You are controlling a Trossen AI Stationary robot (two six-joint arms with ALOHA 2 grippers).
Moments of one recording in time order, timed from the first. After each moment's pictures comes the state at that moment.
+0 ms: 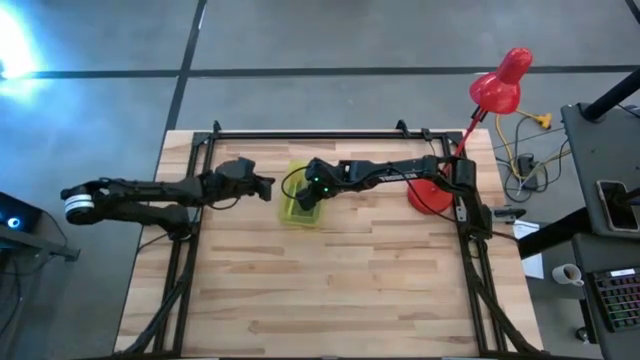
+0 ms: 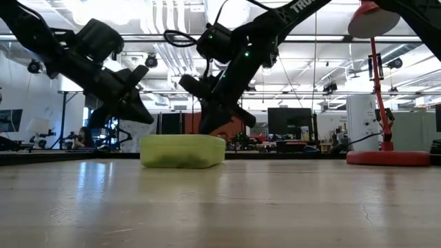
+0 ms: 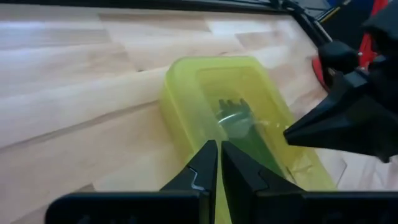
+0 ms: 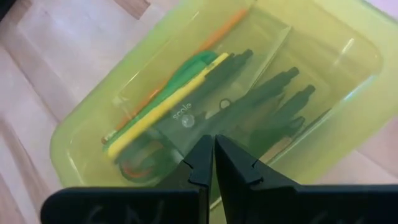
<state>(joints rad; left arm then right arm) 0.41 1.03 0.33 0.20 -0.13 -0.70 -0.19 2.09 1.52 -0.36 0.08 0.73</state>
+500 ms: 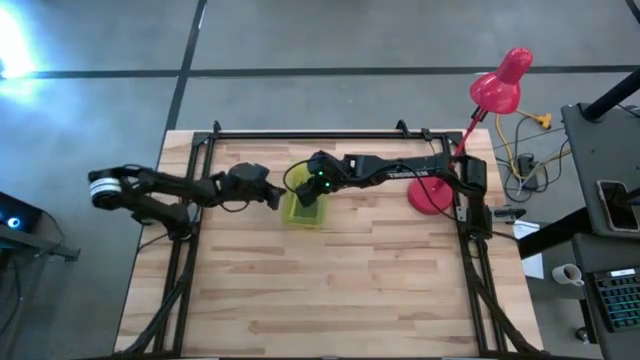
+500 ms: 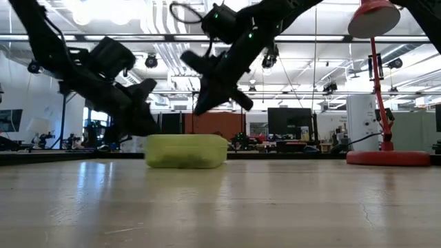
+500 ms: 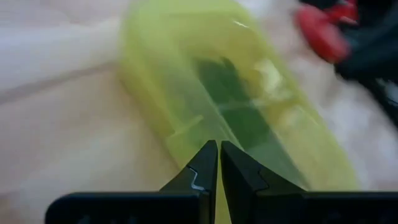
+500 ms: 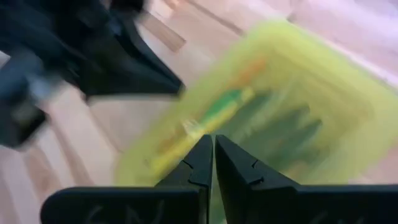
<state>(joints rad) 0.42 1.28 0.32 0.43 0.04 -0.65 -0.19 2.01 1.53 -0.36 0.07 0.70</state>
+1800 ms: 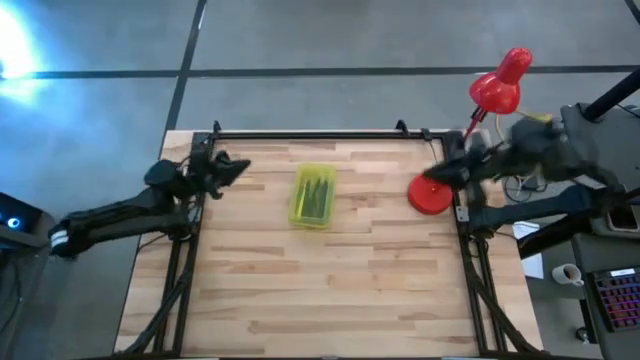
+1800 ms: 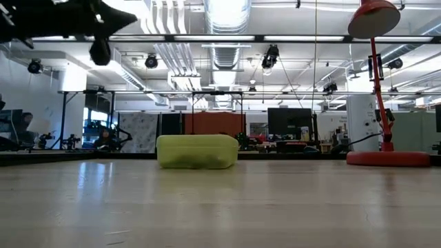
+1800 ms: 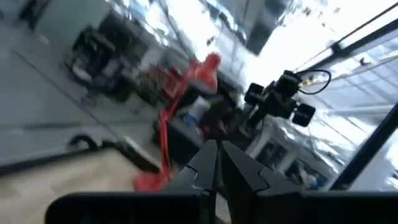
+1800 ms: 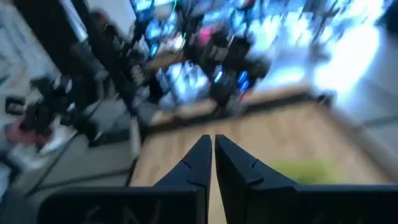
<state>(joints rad) 0.41 0.42 0.30 0.40 0.10 -0.68 -0.07 0.84 1.36 -0.69 -0.11 0.26</state>
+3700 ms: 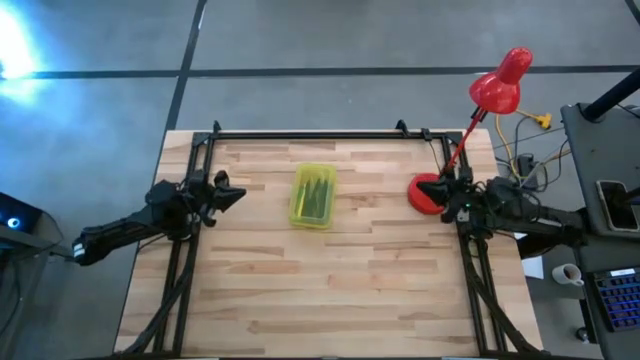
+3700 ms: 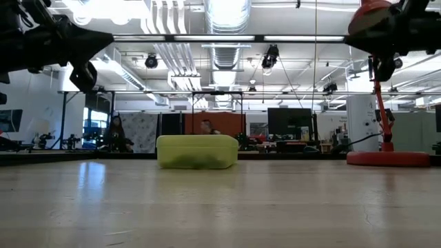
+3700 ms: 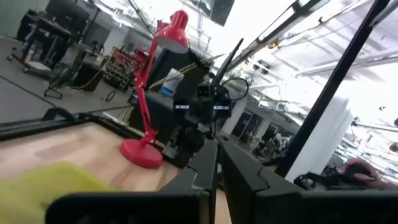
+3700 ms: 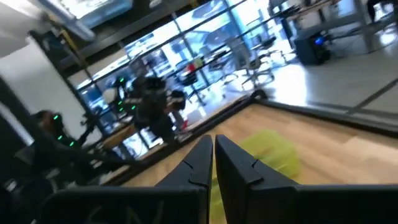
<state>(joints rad) 0.35 0.00 0.01 0.25 0.23 -0.58 -0.15 0.03 0.22 -0.11 0.13 0.52</state>
